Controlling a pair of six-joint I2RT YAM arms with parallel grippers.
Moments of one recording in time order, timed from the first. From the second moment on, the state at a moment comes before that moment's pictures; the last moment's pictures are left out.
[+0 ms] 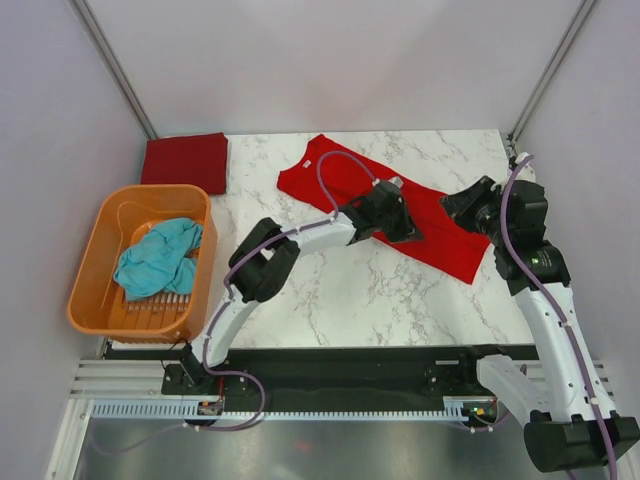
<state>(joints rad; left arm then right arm) -0.85 2.31 1.79 -0.07 0.26 -1.02 0.09 0.90 1.02 -0.47 -0.14 0.71</state>
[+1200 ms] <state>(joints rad) -0.88 1.81 0.96 -0.09 0.08 -1.11 0.09 1.24 1.16 -0.47 -0.24 0.55</state>
